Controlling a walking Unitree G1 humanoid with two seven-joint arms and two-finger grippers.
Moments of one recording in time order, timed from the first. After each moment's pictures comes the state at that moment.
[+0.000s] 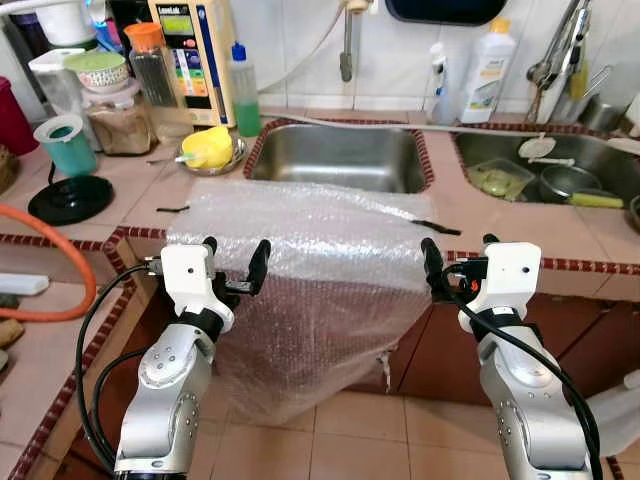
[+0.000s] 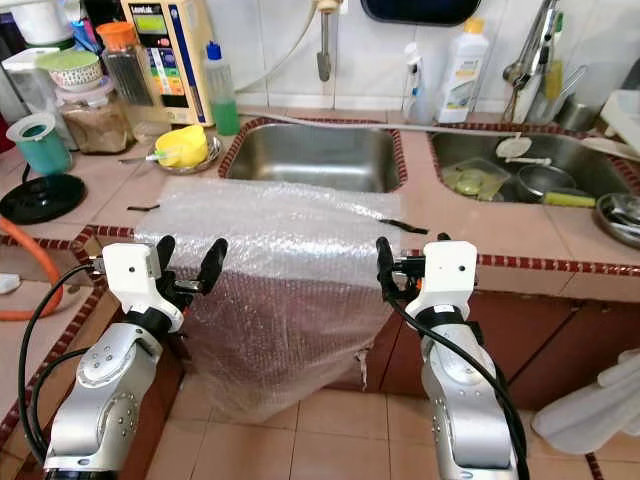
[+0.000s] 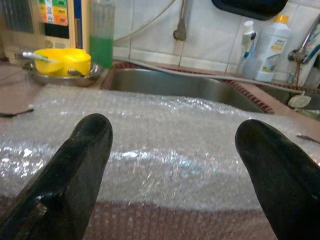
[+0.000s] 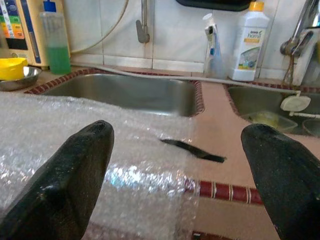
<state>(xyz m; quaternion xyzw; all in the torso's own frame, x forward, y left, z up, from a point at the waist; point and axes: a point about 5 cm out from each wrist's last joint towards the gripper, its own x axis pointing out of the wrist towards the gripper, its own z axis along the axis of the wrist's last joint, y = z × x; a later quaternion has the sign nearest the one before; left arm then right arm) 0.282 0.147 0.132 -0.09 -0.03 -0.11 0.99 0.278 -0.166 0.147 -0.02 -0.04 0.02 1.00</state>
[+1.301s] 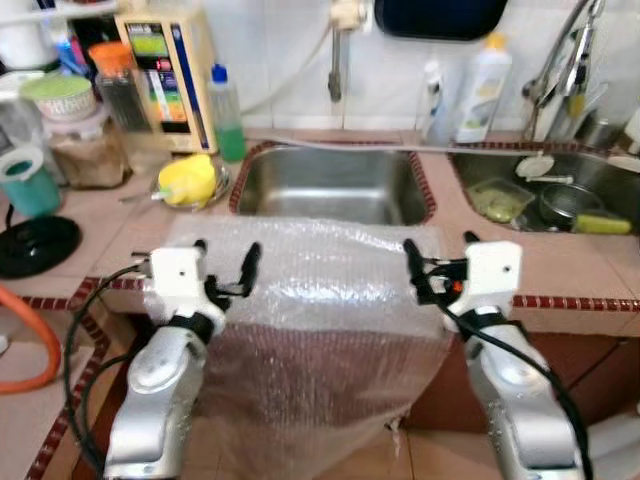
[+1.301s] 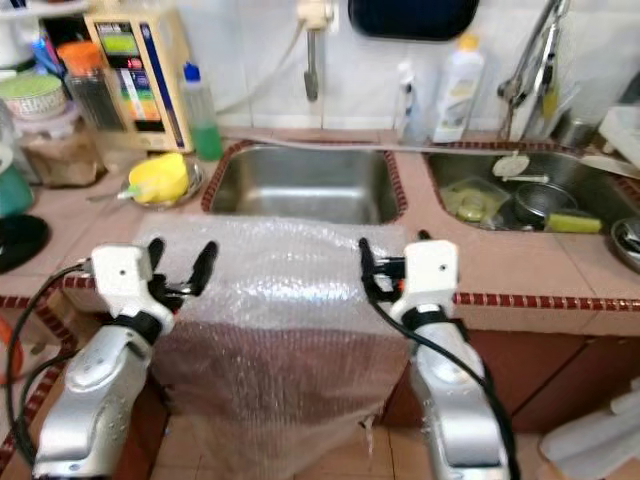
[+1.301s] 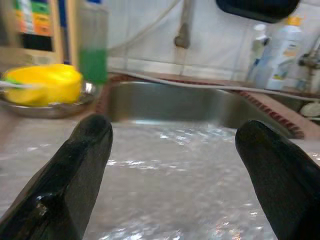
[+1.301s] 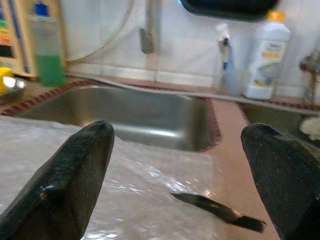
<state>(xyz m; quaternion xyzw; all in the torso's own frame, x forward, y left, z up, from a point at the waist) 0.280 0.139 0.131 -0.09 -0.02 -0.12 0.99 0.276 -0.162 0.145 -0.03 -0.04 0.04 1.00</state>
